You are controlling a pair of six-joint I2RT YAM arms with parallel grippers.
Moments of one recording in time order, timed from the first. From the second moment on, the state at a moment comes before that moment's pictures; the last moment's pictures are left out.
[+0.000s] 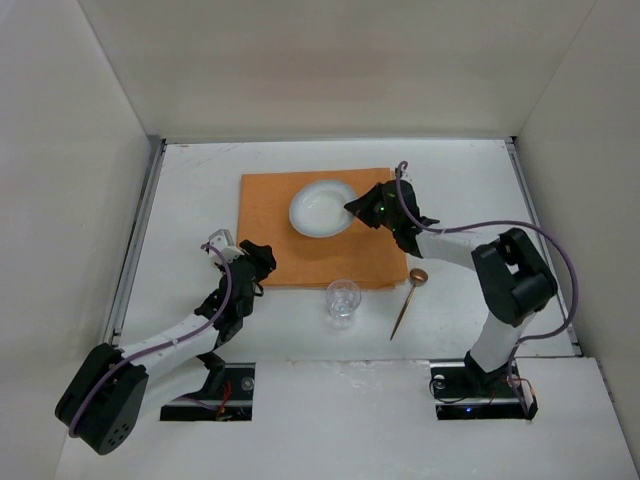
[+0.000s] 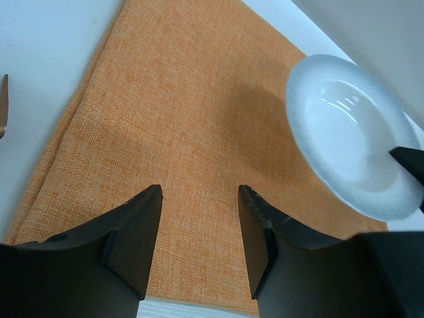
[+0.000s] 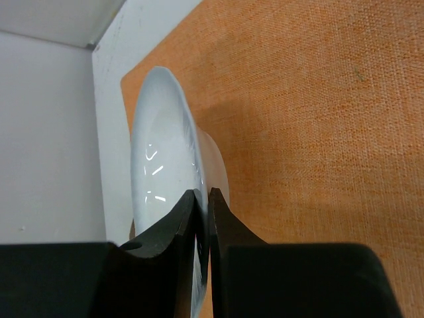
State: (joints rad) left arm -0.59 0.97 0.20 0.45 -0.58 -0.80; right arm 0.51 1.74 0.98 0.36 -0.01 1.03
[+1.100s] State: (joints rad) left arm -0.58 0.99 0.20 0.45 -0.58 -0.80; right arm 0.53 1.54 0.72 0.39 -0.02 1.04
